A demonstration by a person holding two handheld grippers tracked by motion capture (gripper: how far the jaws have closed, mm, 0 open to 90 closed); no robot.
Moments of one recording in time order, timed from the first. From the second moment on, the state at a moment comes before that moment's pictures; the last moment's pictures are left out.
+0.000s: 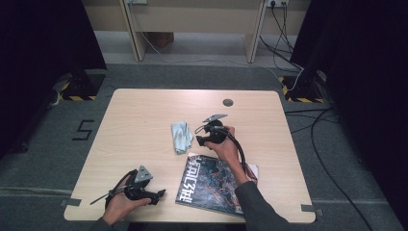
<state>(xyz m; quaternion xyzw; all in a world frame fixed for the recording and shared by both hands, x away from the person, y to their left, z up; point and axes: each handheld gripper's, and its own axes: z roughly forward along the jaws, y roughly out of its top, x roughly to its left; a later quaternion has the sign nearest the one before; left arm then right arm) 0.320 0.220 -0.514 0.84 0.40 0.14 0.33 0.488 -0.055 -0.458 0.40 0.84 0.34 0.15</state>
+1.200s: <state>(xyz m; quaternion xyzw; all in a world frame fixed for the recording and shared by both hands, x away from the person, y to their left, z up) 0.319 0.219 -0.514 0.84 0.40 0.14 0.33 0.511 -0.001 -0.496 0.38 0.87 0.29 0.14</state>
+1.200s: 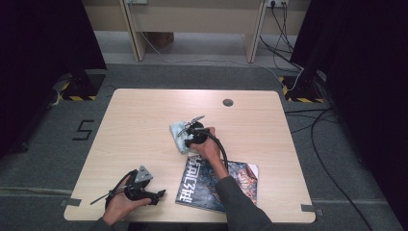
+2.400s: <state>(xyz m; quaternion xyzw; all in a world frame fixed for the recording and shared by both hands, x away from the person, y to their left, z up) 0.320 0.219 -0.514 0.85 0.39 0.14 0.33 0.489 -0.210 -0.486 0.49 0.82 0.23 0.18</state>
